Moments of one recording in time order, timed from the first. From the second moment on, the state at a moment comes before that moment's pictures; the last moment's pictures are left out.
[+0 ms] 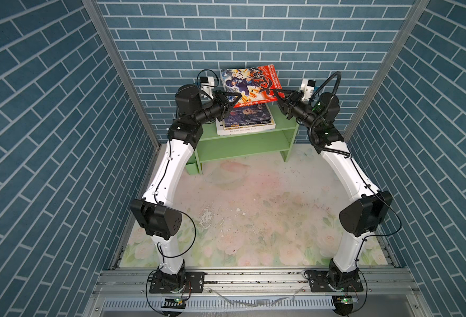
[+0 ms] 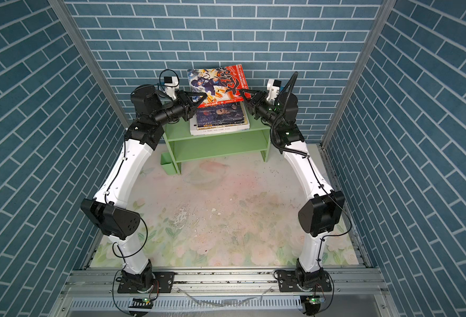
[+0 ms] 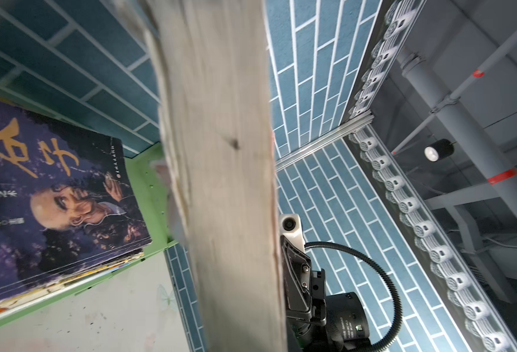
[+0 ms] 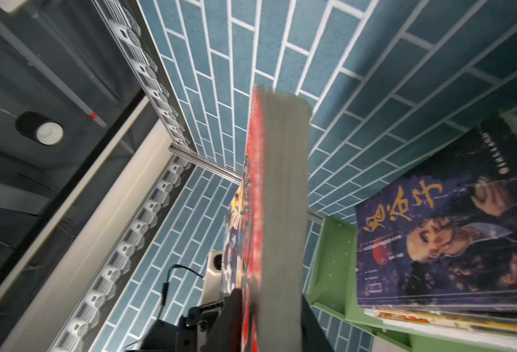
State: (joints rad) left arm -0.27 1.87 2.19 -0.25 0.62 -1.10; right arm 0.38 1.88 2.03 0.08 -0.52 1.26
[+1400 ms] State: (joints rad) left arm -0.22 2.12 2.32 -0.37 0.65 -1.10; right arm 0.35 1.99 2.19 -0.38 -0.23 0.87
